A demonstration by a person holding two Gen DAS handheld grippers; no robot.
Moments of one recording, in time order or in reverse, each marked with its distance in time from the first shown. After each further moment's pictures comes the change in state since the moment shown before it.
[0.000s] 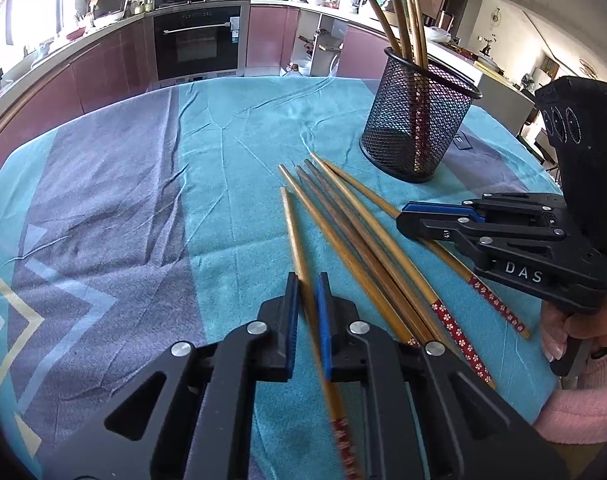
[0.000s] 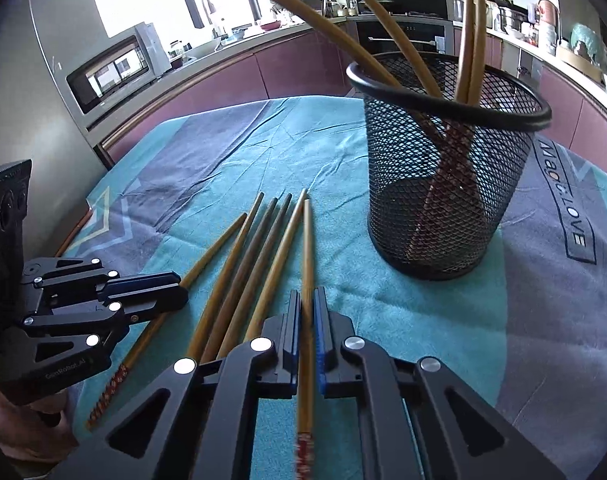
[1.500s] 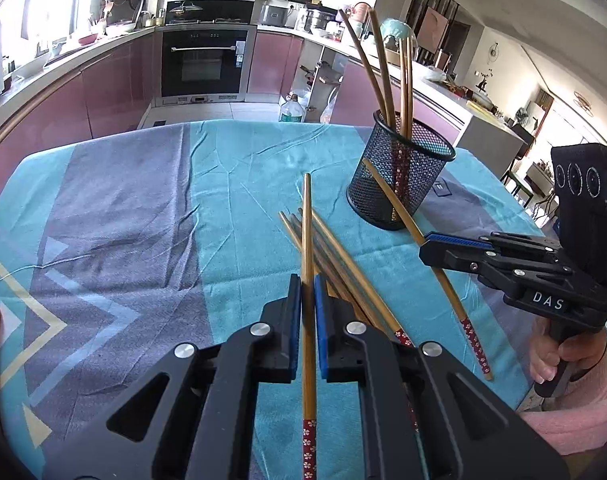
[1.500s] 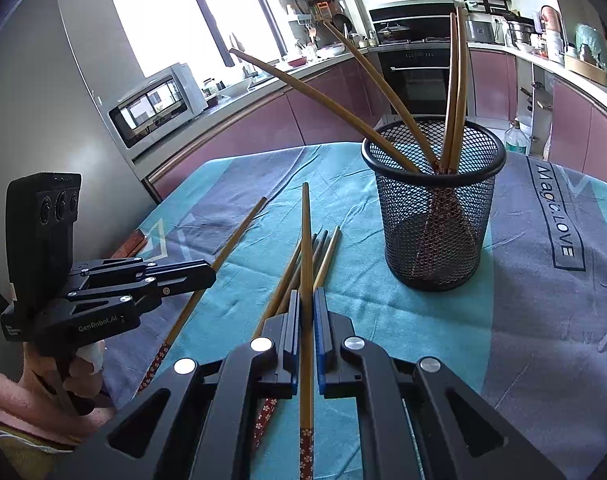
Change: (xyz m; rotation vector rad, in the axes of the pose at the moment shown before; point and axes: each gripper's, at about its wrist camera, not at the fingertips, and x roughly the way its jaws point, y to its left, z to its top) left arm -0.046 0.006 0.005 -0.061 -0.120 -0.044; right arm -0.060 -0.007 -0.006 0.004 -0.131 0.139
